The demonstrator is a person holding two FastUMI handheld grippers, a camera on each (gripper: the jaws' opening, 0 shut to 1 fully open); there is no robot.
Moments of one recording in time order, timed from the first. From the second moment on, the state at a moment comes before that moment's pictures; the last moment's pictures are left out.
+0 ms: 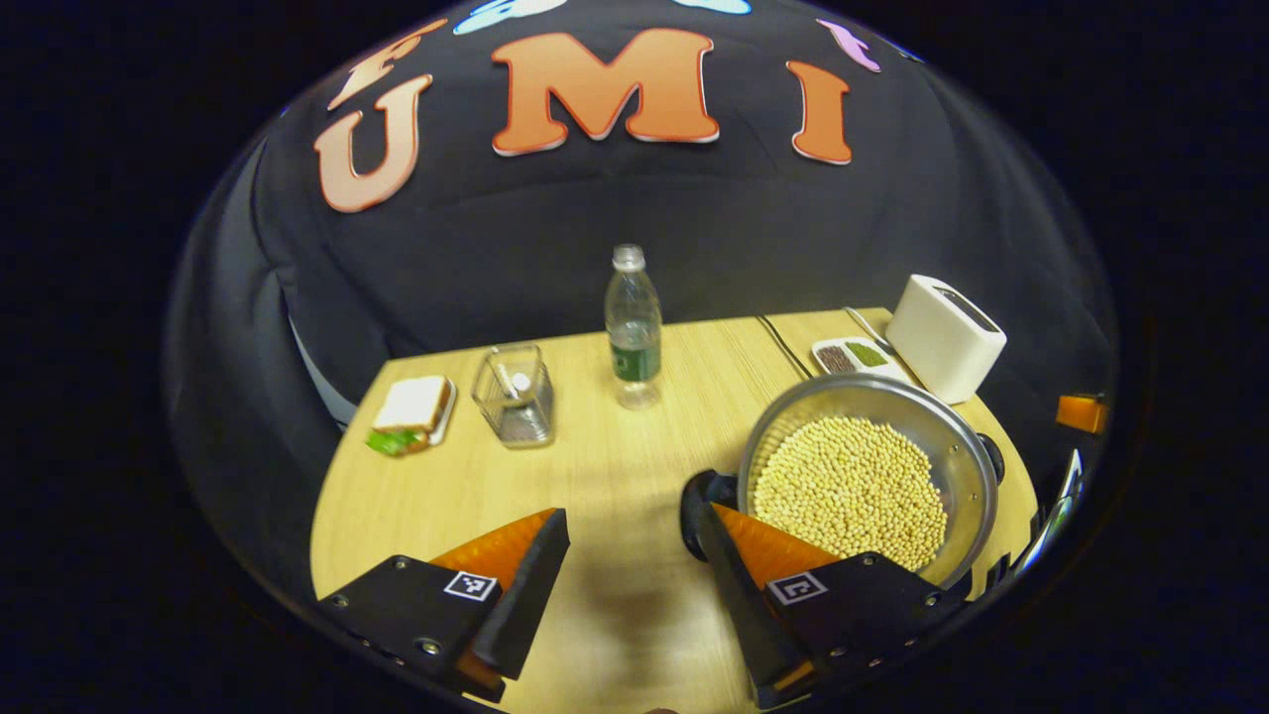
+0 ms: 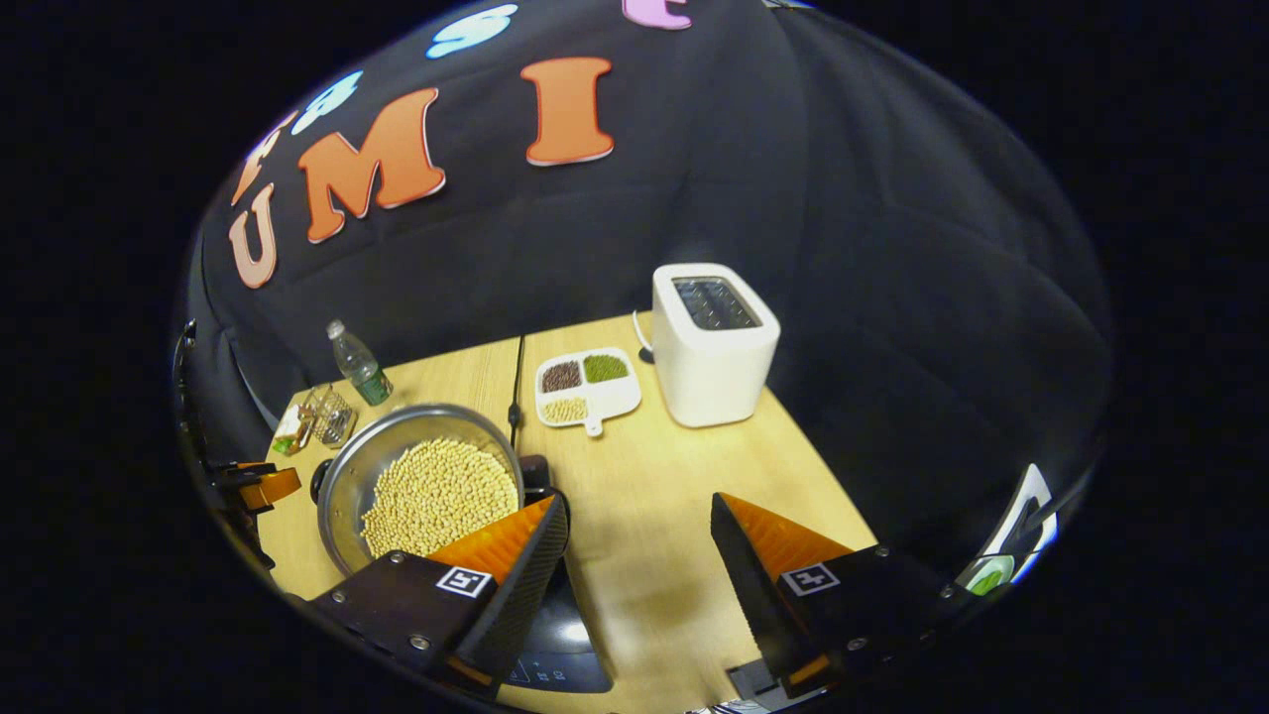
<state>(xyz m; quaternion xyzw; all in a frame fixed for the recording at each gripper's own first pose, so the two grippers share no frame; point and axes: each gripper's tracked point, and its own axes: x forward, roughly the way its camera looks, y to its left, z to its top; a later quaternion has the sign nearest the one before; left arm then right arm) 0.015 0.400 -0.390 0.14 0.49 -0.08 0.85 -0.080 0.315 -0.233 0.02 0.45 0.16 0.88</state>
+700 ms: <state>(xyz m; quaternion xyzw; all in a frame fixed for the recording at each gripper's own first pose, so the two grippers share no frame) 0.140 0.424 -0.070 0.07 0.20 0.02 0.98 0.008 0.221 0.033 -0.02 0.16 0.14 0.98</state>
